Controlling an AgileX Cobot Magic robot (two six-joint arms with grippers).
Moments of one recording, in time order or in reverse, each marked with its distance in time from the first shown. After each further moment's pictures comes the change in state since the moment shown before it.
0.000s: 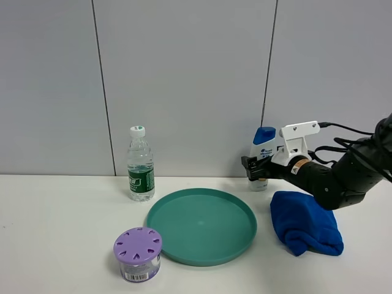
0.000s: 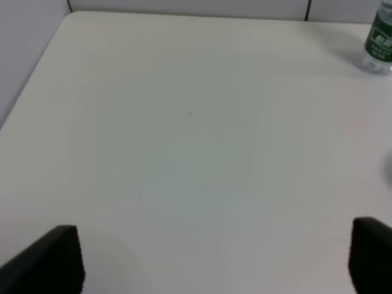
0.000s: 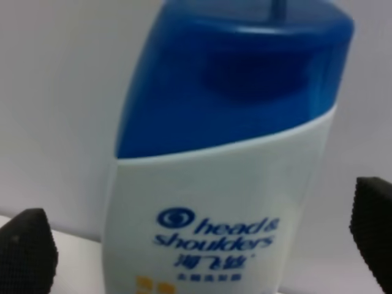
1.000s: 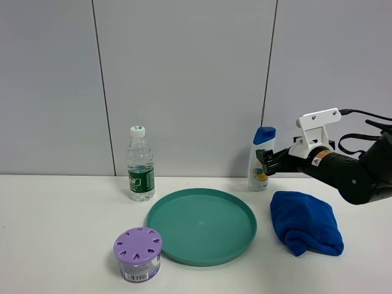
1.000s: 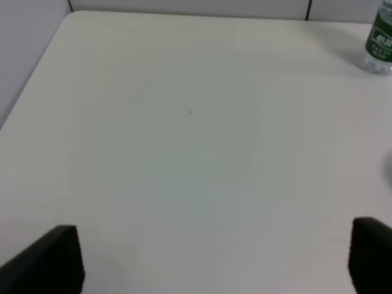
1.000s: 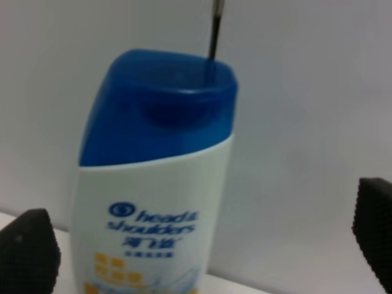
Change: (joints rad) left arm 0.000 0.000 0.000 0.000 0.000 0.000; right arm -0.046 -0.145 0.151 -0.021 -0.012 -0.058
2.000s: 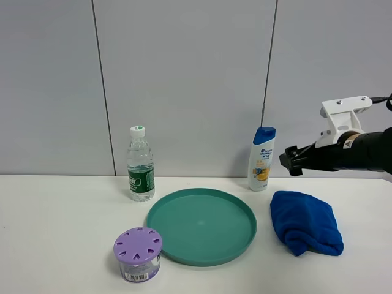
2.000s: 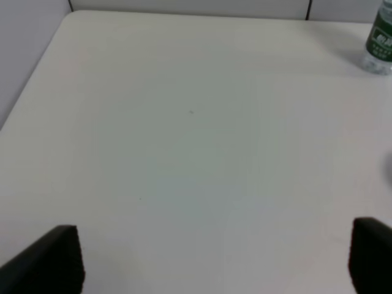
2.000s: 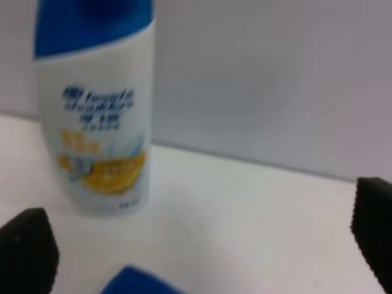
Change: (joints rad) left arm 0.000 0.000 0.000 0.000 0.000 0.000; right arm -0.009 -0.316 0.188 0.132 0.403 -0.022
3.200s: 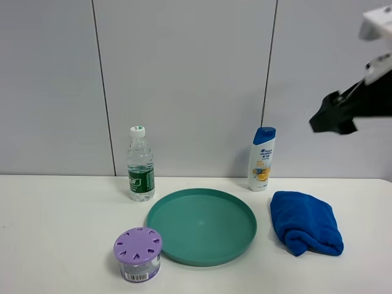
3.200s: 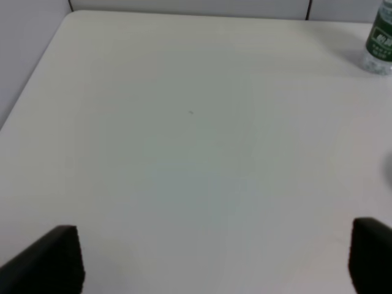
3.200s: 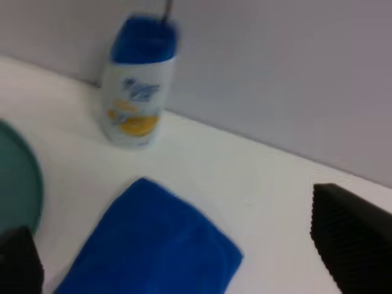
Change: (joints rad) left arm 0.000 0.000 0.000 0.000 0.000 0.000; right arm 0.107 -0.576 0.001 -0.092 0.766 -0.038
